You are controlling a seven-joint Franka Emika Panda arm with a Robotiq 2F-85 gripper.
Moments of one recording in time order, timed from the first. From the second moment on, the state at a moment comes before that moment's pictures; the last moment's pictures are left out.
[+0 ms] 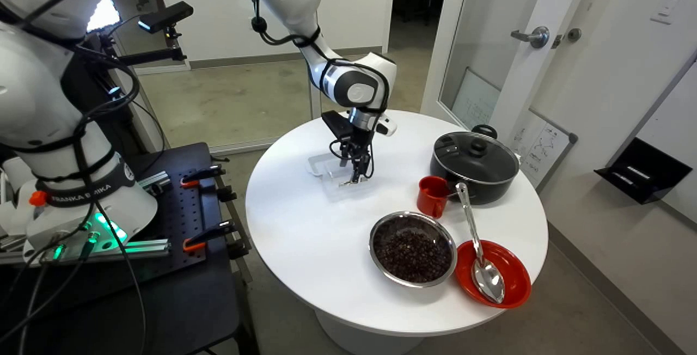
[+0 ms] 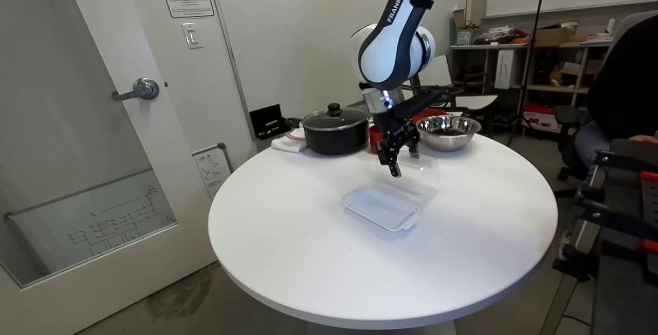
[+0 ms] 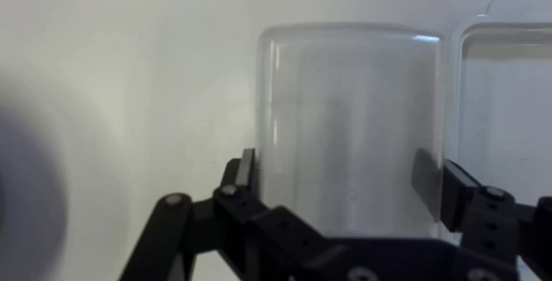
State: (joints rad) arm 0.04 0.76 -0.04 -1.86 -0.07 2.35 0.13
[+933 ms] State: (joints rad) arm 0.03 0.80 -0.03 -1.85 -0.07 2.35 0.12
